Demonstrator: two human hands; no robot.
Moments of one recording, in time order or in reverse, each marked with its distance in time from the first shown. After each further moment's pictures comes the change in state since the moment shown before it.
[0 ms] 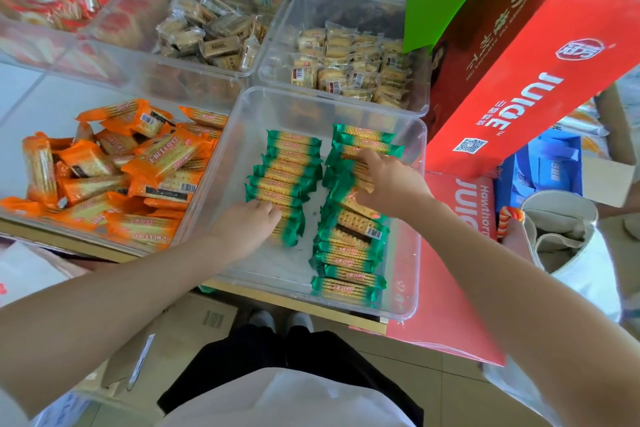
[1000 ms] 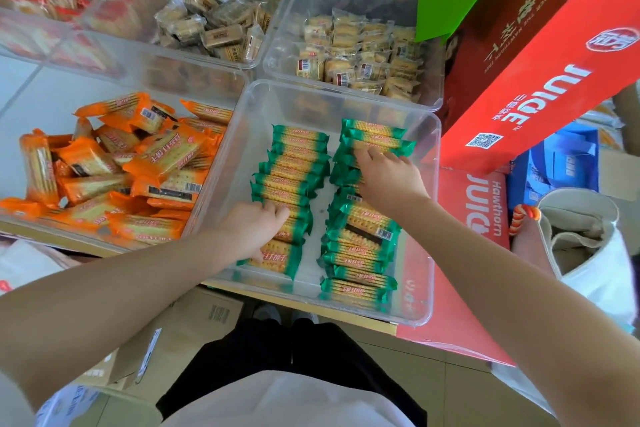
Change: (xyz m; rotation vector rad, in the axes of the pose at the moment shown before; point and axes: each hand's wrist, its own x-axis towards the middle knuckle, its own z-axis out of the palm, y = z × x) left_hand 0.006 -0.008 -0.003 0.028 -0.140 0.056; right_hand 0.022 -0.010 0.027 -0.220 0.124 -0.040
